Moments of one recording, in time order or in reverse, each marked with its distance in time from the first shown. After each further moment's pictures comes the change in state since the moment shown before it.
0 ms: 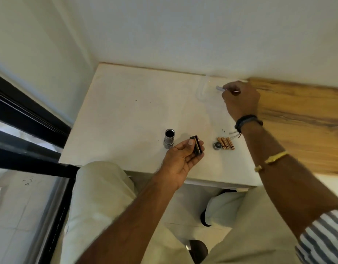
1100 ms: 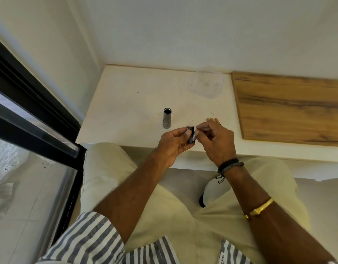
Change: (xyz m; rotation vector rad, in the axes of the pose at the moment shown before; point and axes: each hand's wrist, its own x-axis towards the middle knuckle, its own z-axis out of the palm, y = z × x) left_hand -0.013 0.000 -0.027 0.325 -0.064 0.112; right_hand -0.189 -0.007 -0.022 0.174 -0.187 -0.131
